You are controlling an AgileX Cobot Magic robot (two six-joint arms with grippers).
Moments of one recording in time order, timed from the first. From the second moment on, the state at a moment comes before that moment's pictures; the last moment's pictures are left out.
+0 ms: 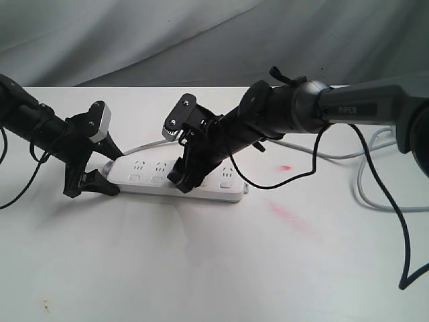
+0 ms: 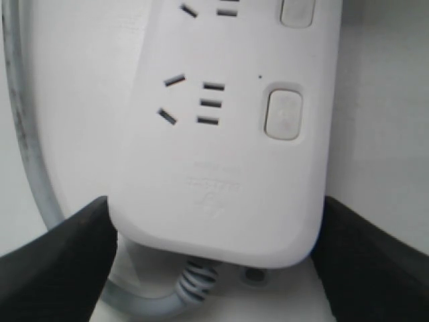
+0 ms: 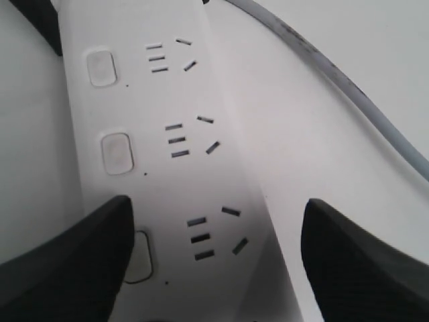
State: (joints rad) left arm 0.15 2.26 -1.45 -0.78 0.94 2.08; right arm 0.54 2.27 -1.55 0.78 0.46 -1.29
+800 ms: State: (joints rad) left arm 0.15 2.26 -1.45 -0.78 0.94 2.08; right arm 0.53 2.20 -1.54 0.72 0.49 -1.30
